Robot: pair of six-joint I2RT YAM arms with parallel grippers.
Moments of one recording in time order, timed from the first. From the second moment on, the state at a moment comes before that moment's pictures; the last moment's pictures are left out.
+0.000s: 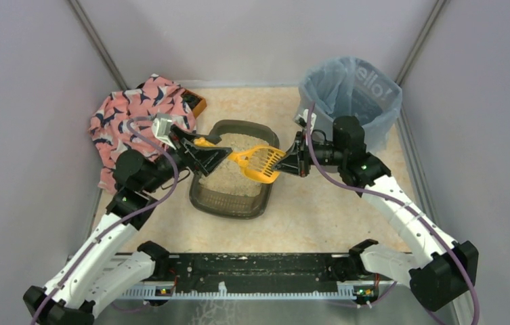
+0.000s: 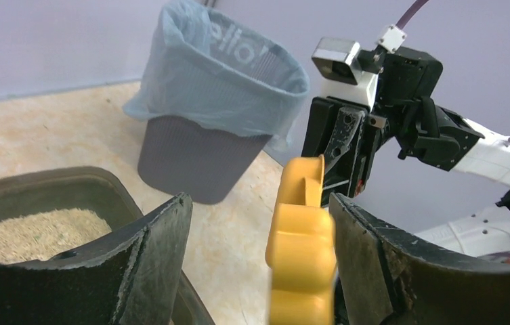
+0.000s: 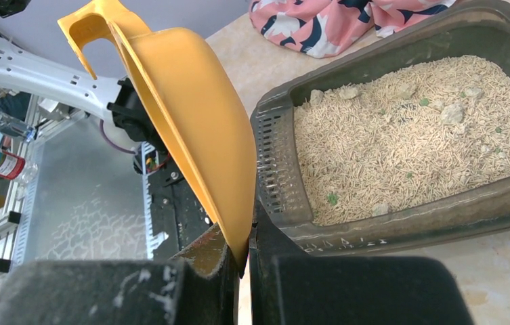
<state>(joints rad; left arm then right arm) -0.53 0.75 0.76 0.23 0.37 -0.56 0.46 1.07 0.95 -0.19 -0.90 0.16</state>
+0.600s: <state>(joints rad) -0.38 0.77 0.70 0.42 0.63 -0.73 0.45 1.06 0.95 -0.21 -0.89 0.16</state>
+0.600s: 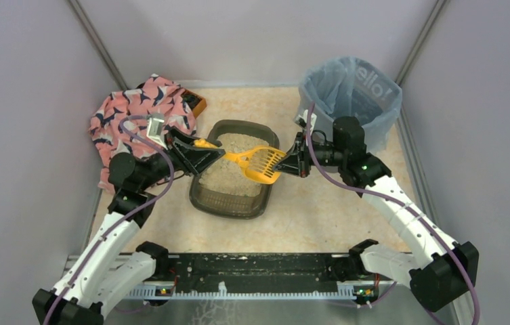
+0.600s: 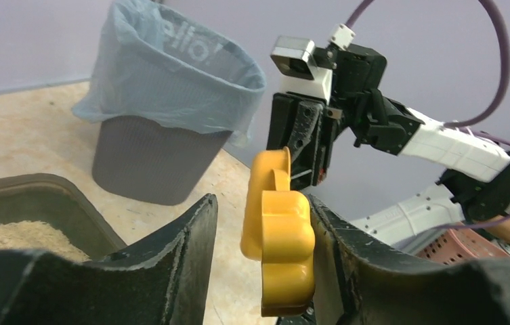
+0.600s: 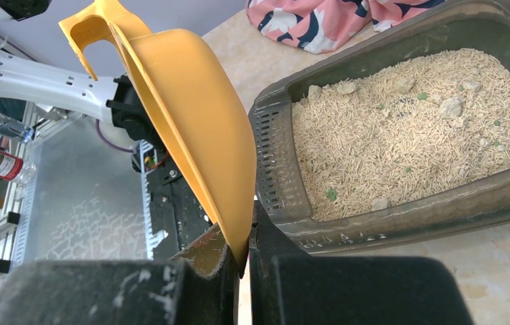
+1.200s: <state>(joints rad) -0.37 0.82 0.66 0.55 0.75 -0.80 0.45 1.06 0.95 -0.21 -0.90 0.16</state>
